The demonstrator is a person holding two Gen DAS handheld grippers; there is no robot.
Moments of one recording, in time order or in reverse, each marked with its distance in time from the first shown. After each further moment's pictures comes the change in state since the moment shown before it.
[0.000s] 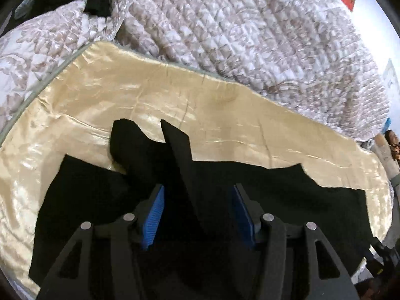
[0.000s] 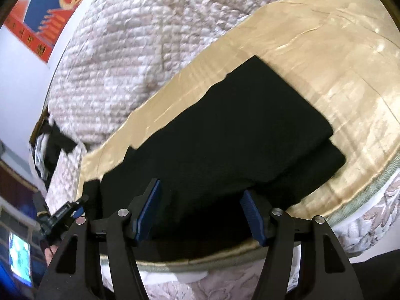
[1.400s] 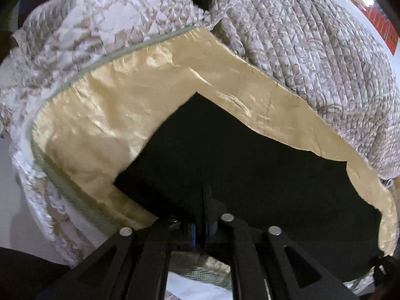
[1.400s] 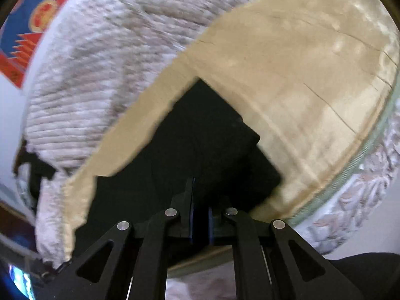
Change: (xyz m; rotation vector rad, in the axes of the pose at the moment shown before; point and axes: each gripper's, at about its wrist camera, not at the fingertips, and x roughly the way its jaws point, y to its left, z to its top) left arm -0.062 0.086 -0.087 -0.257 -0.066 0.188; right arm -0.007 -0.045 0.012 0.113 0.014 -0.162
